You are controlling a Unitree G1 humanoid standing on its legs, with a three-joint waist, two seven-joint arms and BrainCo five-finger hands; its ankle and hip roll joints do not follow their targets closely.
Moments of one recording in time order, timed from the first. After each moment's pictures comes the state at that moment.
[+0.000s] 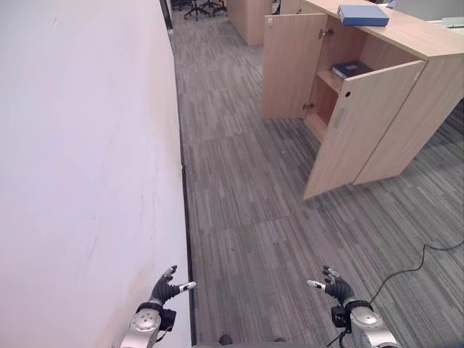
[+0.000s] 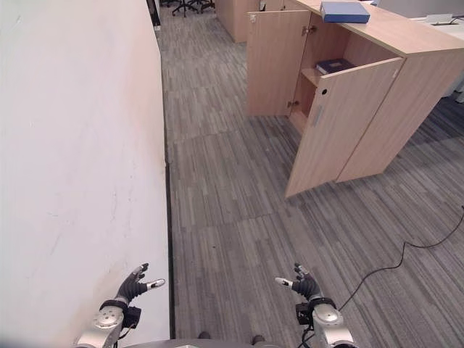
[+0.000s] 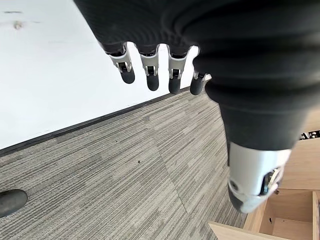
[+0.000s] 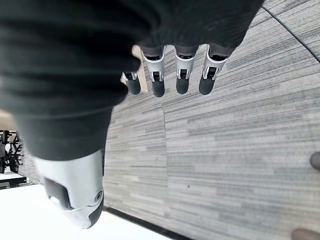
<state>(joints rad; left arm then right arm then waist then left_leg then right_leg) 0.06 0.29 -0.16 0.80 -0.07 -0.16 0.05 0.03 -0.34 0.16 0.82 0.22 -0.12 0.02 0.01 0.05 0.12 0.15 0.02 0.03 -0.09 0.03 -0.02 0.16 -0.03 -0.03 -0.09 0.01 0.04</state>
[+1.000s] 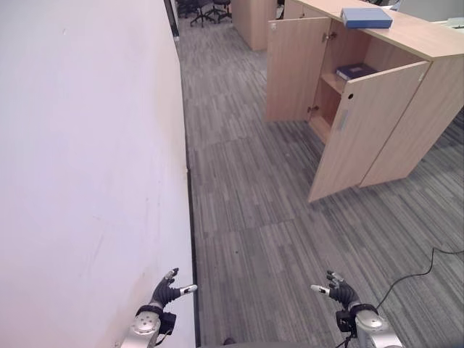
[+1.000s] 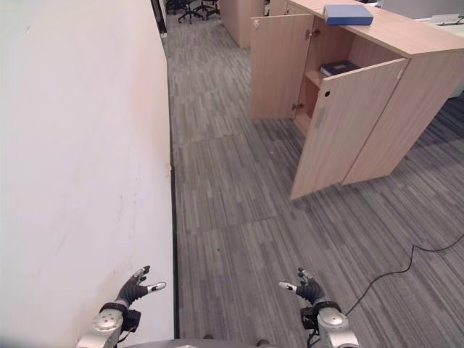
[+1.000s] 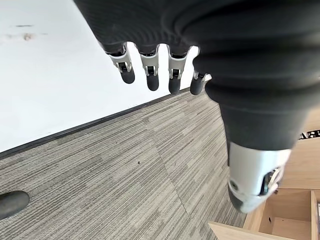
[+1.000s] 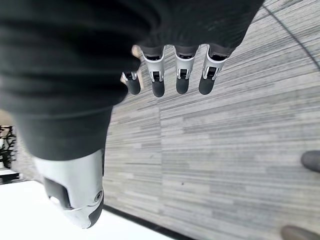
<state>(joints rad) 0.08 0.29 -0.17 0.78 -0.07 -0.16 0.02 0.06 -0.37 0.15 0.83 0.22 -0.10 0.04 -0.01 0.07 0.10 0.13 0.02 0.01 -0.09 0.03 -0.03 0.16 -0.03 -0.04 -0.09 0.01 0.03</state>
